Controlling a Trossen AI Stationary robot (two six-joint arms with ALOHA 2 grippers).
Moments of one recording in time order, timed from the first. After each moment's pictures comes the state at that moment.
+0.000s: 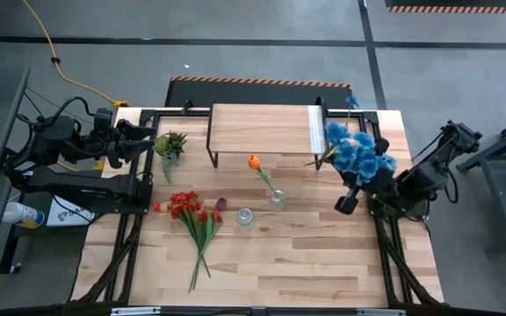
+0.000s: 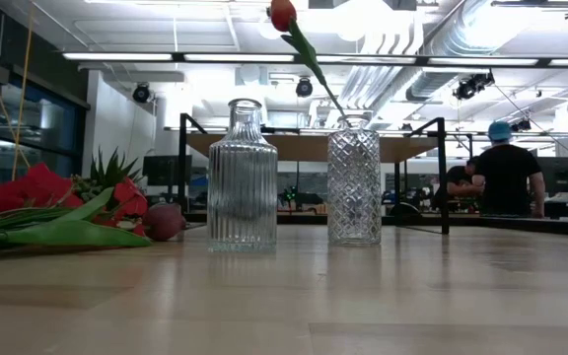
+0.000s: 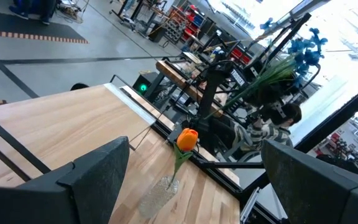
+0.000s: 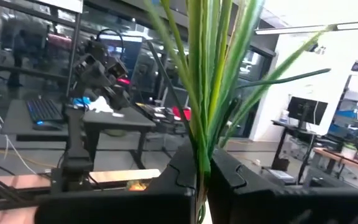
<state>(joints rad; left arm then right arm) 0.05 0.42 1.05 -0.68 -0.22 -0.63 0.69 0.98 0.90 0.58 1.13 -0.65</state>
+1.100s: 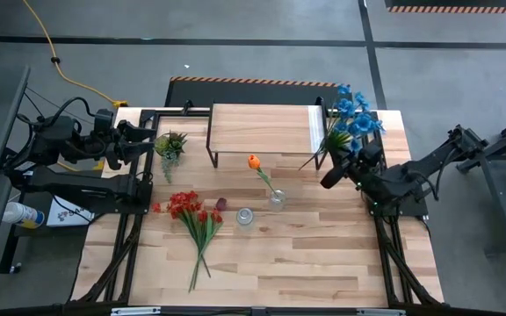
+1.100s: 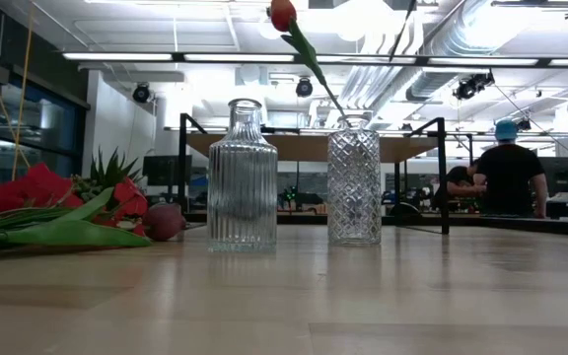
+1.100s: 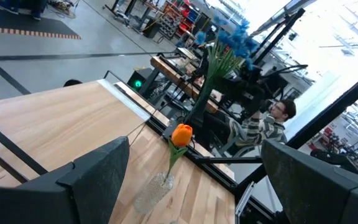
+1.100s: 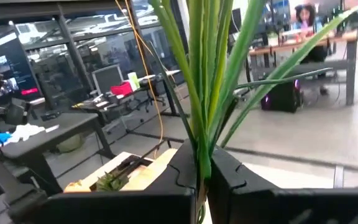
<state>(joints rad) 0.05 0.42 1.05 -0.68 -0.19 -0.63 0.51 0.99 0.90 0.08 1.40 0.32</state>
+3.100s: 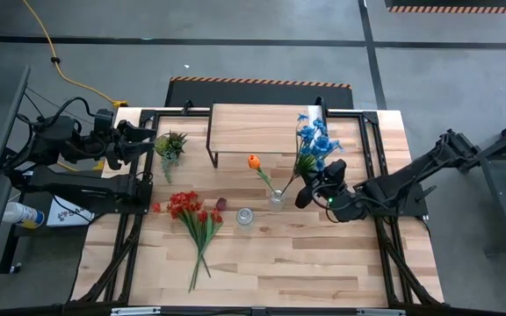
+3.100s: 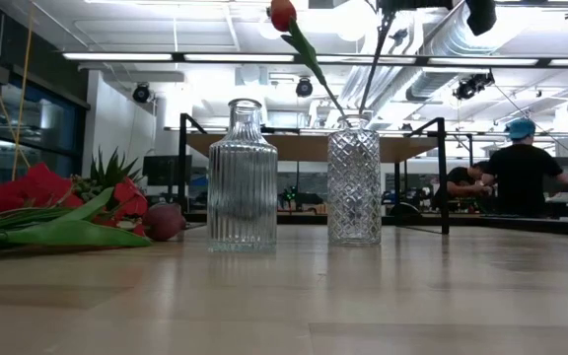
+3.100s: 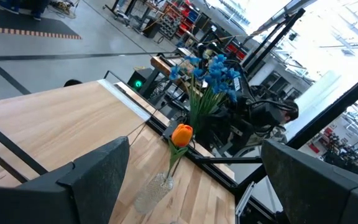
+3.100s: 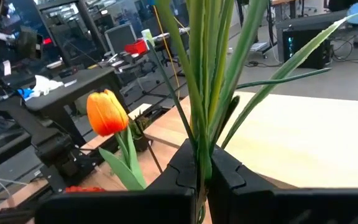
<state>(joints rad) 0.05 0.42 1.05 -0.68 -0.19 -0.63 0.46 1.24 0.90 -0.09 1.21 0.76</state>
